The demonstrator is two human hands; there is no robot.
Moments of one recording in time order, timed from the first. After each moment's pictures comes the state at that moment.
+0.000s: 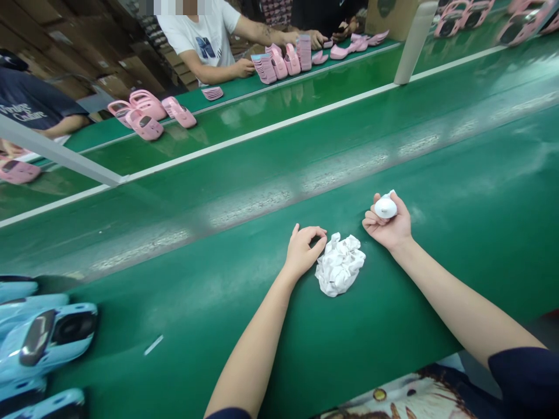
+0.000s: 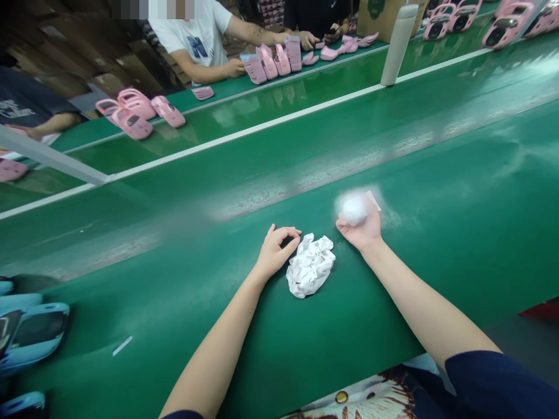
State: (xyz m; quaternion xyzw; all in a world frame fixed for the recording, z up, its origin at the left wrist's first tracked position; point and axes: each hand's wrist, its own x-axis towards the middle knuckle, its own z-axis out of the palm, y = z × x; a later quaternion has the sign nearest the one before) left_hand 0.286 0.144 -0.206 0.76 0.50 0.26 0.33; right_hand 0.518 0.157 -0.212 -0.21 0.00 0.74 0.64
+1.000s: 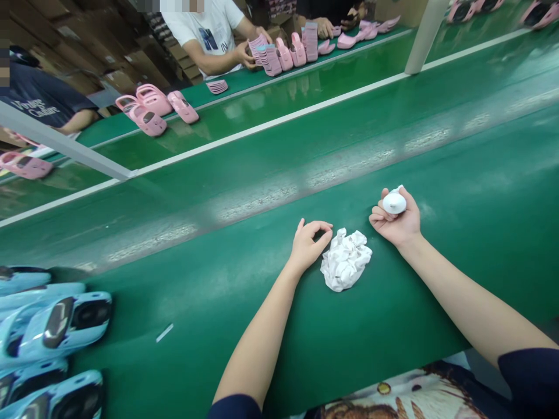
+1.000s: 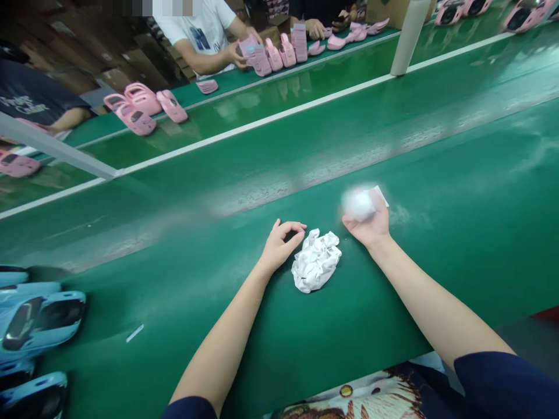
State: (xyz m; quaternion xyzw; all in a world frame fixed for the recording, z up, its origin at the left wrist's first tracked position) left_hand 0.285 0.145 -0.211 0.67 0.49 0.37 0.42; right_hand 0.522 0.158 -0.217 -0.23 0.00 0.73 0.64
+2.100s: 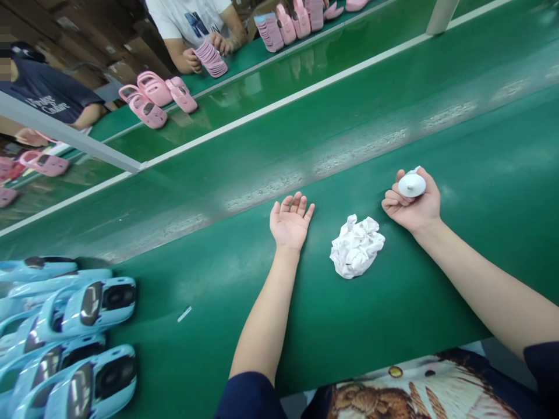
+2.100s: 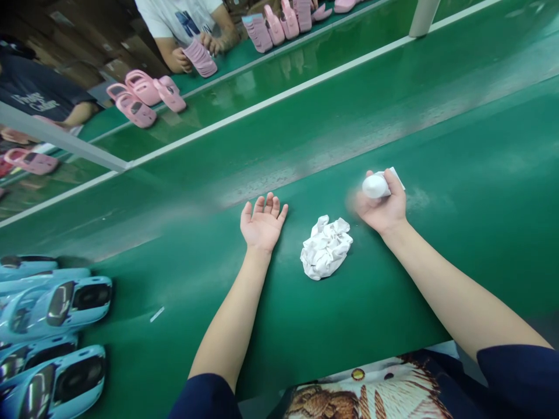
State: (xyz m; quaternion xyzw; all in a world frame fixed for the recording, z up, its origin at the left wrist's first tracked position) left_hand 0.252 0.164 -0.215 0.21 0.38 0.61 0.66; right_hand 0.522 0.156 -0.214 -0.28 -0.03 0.73 0.63
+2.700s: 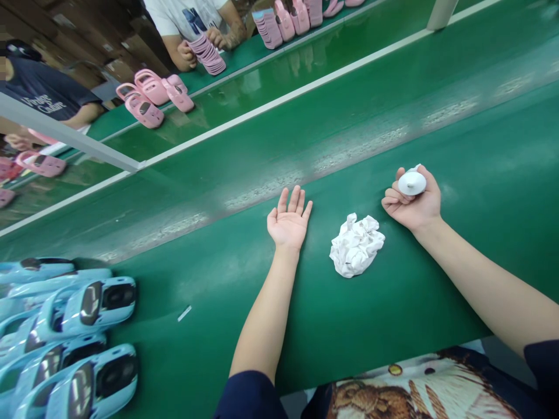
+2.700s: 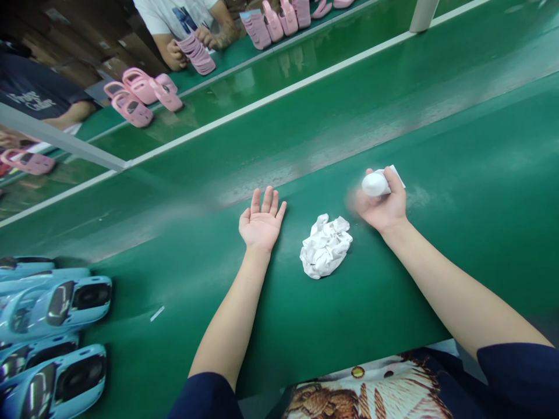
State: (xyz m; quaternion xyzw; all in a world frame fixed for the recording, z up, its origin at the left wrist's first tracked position) left_hand 0.250 0.165 -0.224 0.27 0.34 0.62 0.66; right_hand 0.521 0.156 -0.215 -0.30 -0.05 0.71 0.64
